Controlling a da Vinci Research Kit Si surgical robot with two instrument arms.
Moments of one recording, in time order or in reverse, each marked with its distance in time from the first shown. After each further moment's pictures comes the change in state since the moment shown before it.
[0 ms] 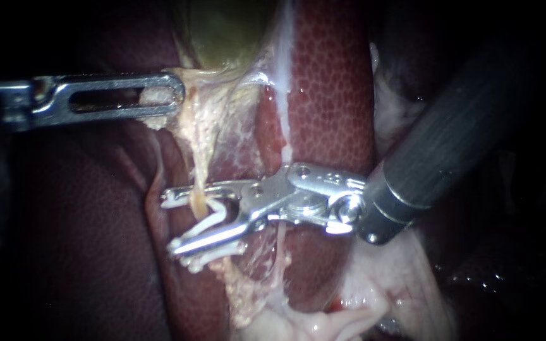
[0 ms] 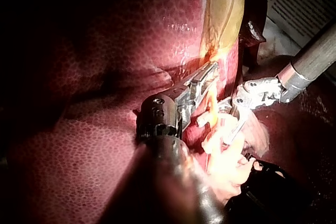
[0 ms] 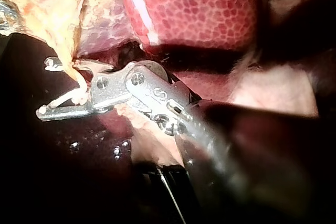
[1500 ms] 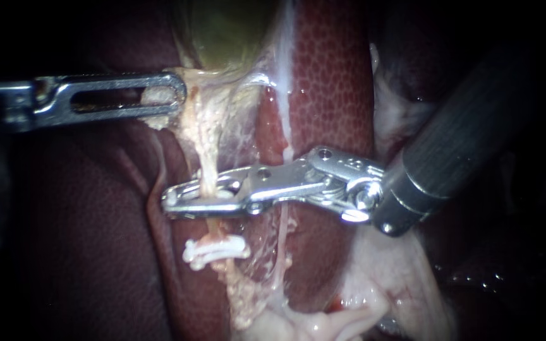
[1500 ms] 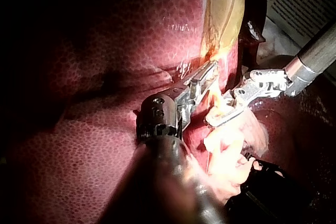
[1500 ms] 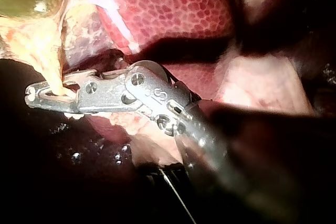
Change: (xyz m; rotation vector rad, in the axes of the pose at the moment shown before) right arm 0.001 0.000 -0.003 0.001 0.001 0.055; left arm 0.000 0.000 0.000 -0.004 -0.003 0.001
